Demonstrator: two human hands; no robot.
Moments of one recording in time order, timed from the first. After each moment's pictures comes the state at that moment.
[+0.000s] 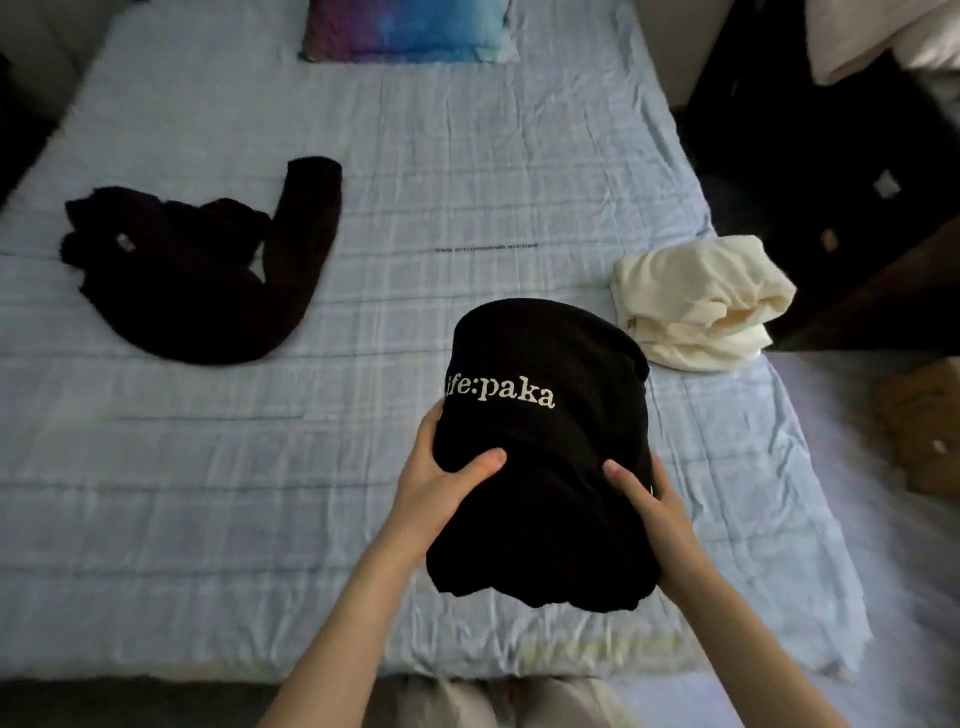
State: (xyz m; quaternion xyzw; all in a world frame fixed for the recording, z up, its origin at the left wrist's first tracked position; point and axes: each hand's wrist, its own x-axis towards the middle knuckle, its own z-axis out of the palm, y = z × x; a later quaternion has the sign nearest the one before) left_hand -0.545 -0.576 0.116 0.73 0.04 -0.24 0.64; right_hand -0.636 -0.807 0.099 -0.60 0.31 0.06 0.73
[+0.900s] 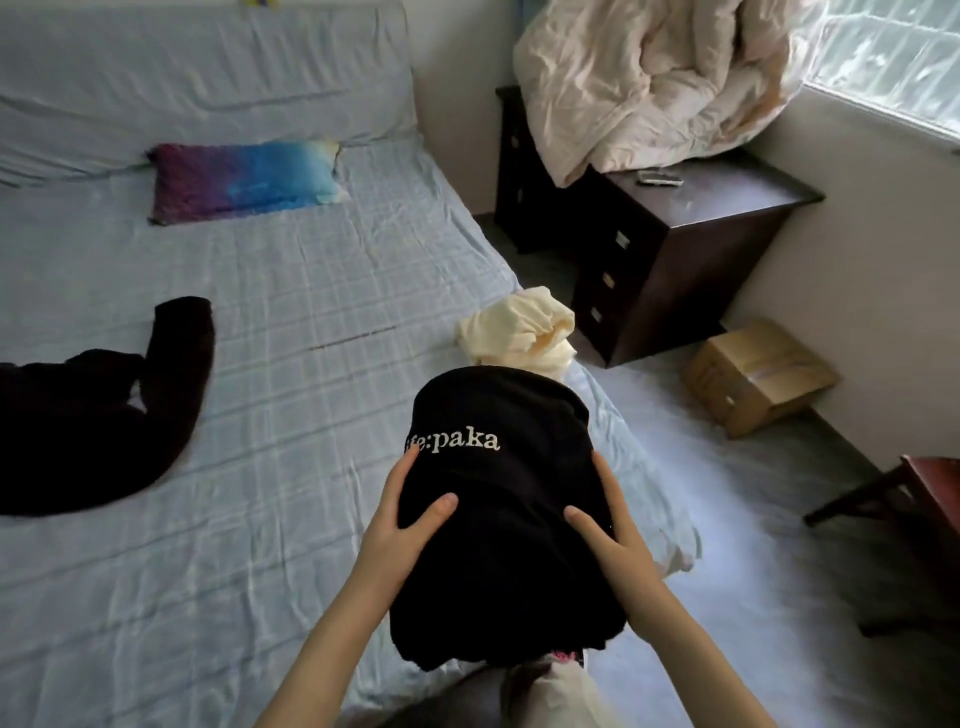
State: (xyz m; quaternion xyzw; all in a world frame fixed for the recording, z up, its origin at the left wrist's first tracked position) left_hand -0.671 -0.602 0.203 0.71 -0.14 -0.26 0.64; right_hand -0.822 -0.800 0.200 -0.69 0.30 -0.11 0.65
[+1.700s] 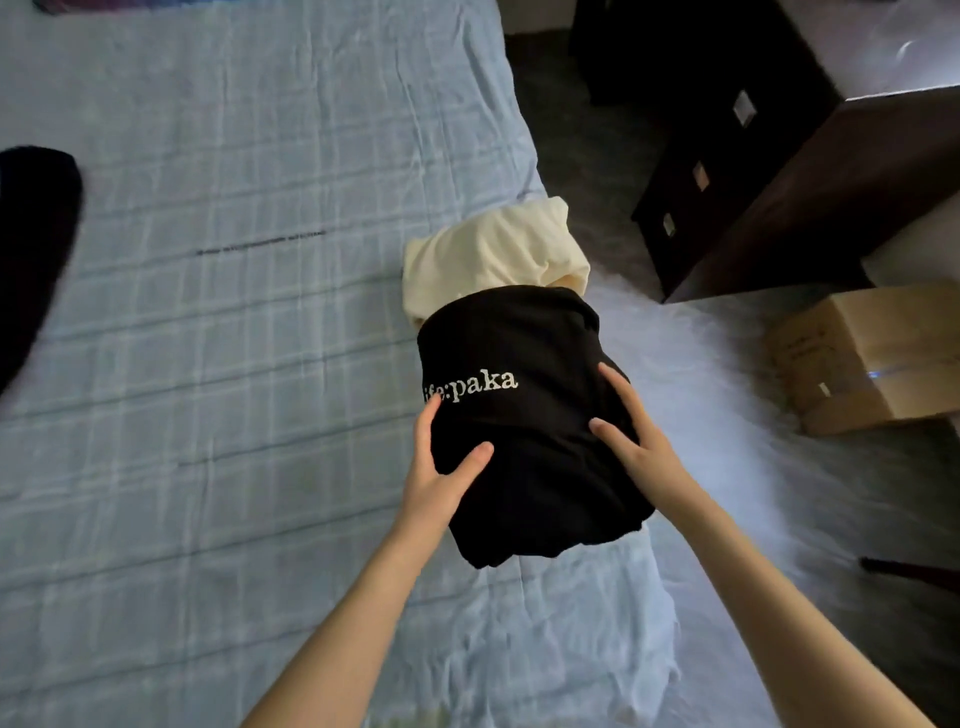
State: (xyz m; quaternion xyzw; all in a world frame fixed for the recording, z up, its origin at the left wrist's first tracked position) left_hand -0.545 -0.952 0.000 0.72 0.05 -0.27 0.64; right_hand -0.610 -1.200 0.005 -0.78 0.24 0.07 0.57
